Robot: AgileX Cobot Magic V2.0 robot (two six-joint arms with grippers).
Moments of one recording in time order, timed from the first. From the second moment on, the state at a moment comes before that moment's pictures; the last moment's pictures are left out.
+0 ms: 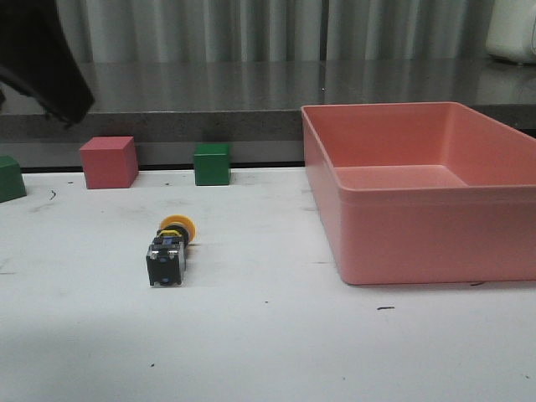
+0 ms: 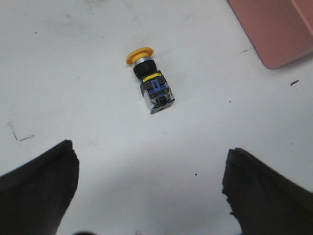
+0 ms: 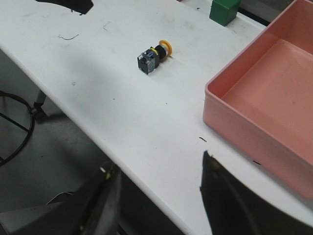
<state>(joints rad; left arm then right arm) -0.48 1.22 -0.94 -0.05 0.73 -0.09 0.79 0.58 -0.91 -0.02 1.00 0.06</state>
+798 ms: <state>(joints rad) -0.52 1.87 -1.39 0.03 0.89 -0.42 0.79 0.58 -0.91 -0.02 1.00 0.06</state>
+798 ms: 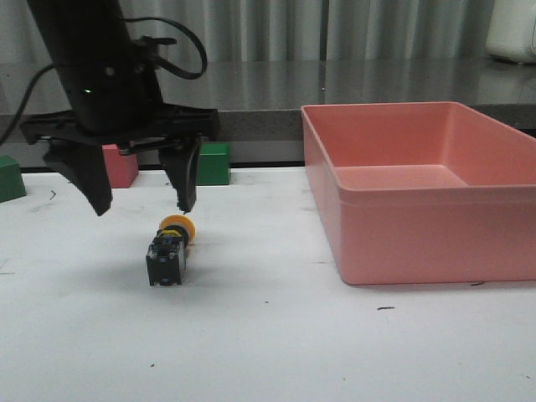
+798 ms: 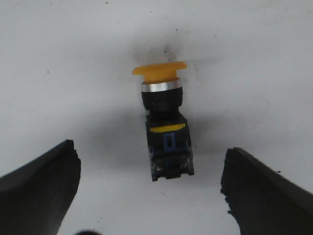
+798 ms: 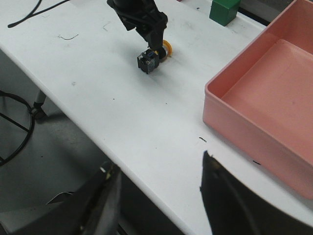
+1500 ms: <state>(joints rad) -0.54 2.10 -1.51 0.10 0.88 -0.55 0.79 0.58 -0.91 -0.02 1.00 0.06</state>
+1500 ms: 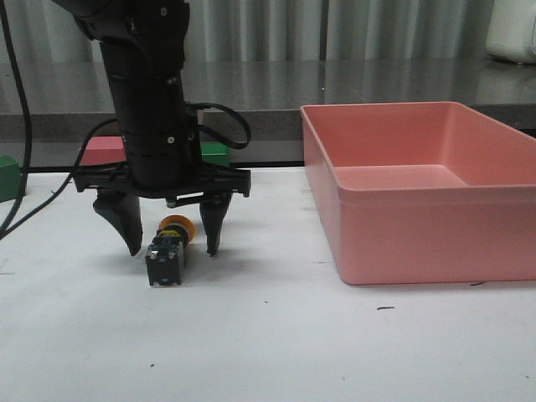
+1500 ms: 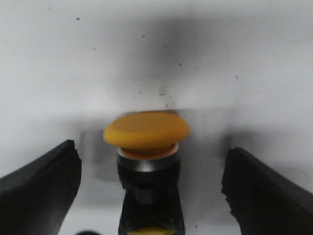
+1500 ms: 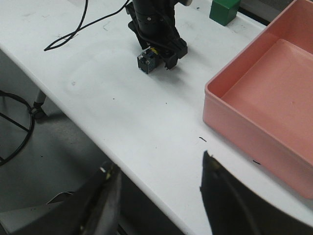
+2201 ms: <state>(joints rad) -0.54 2.11 -1.52 0.11 0.85 -0.56 0.79 0.58 -0.91 -0.02 1.00 0.06</state>
